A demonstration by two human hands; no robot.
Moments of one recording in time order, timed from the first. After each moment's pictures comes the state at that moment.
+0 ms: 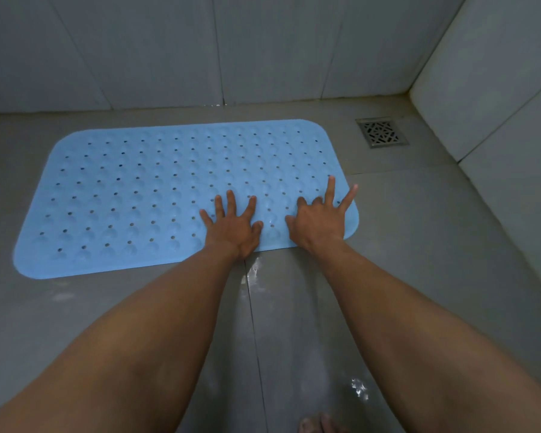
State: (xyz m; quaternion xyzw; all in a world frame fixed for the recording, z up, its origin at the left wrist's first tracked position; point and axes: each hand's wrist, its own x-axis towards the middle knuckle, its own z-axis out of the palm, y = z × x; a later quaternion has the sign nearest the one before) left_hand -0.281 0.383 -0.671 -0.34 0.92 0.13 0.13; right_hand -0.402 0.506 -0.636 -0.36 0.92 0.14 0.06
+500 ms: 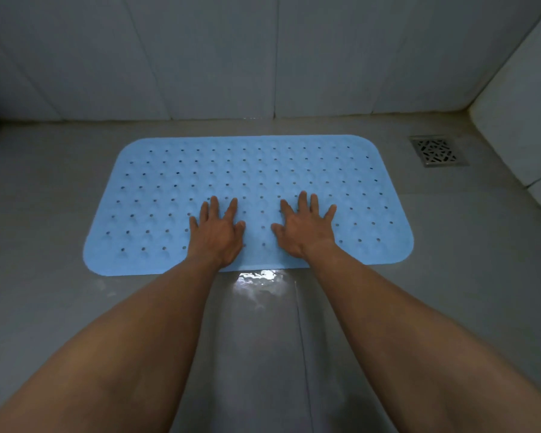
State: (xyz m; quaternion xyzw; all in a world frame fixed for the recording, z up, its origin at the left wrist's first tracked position) left_hand -0.197 0.302 -0.659 -0.42 0.89 0.14 0.04; right_hand -0.350 0.417 -0.646 -0.45 0.88 0.03 0.15
